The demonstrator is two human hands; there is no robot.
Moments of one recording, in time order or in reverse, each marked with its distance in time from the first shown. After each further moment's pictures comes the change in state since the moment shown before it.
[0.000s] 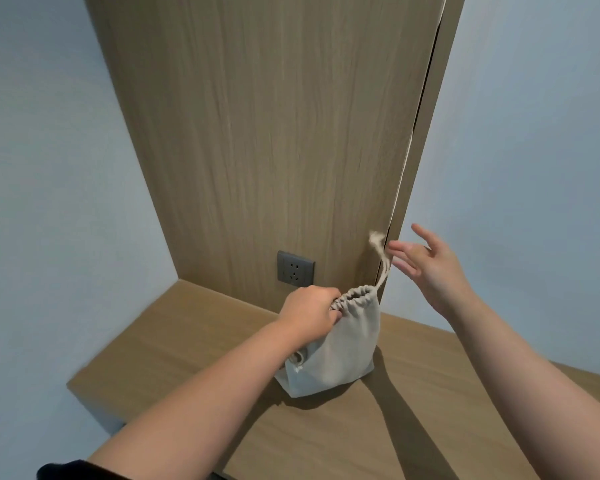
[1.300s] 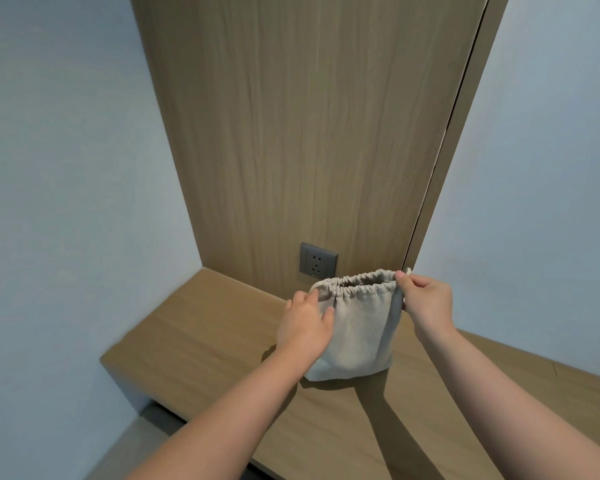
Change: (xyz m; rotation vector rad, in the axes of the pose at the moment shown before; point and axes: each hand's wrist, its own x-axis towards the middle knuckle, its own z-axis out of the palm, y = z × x) left_hand -0.049 -0.014 0.020 -0.271 0.142 -0.441; right_hand -0.012 0.073 0.036 -0.346 0.321 0.058
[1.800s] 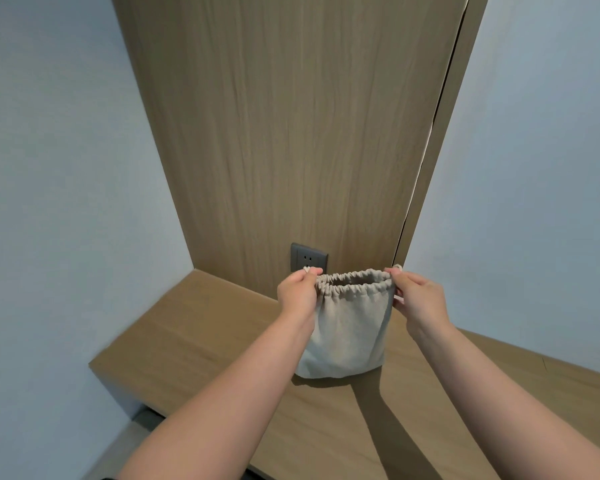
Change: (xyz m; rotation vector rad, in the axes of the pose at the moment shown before) left_hand 0.034 0.038 -0.010 -1.135 0.141 -0.465; right_hand -0.005 -0.012 -0.007 0.284 -0.097 0.176
